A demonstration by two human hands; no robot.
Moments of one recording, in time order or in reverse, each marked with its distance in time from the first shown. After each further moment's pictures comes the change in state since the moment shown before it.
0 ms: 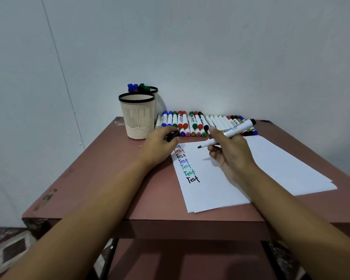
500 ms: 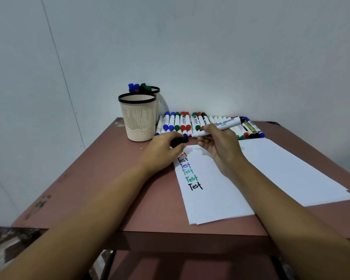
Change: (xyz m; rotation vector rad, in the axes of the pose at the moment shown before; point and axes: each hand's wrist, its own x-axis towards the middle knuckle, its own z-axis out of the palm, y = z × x) left_hand 0.004 -0.005 0.006 -0.023 -0.065 0.060; right_hand 0.044 0.012 0.019 0.064 -0.055 -0.014
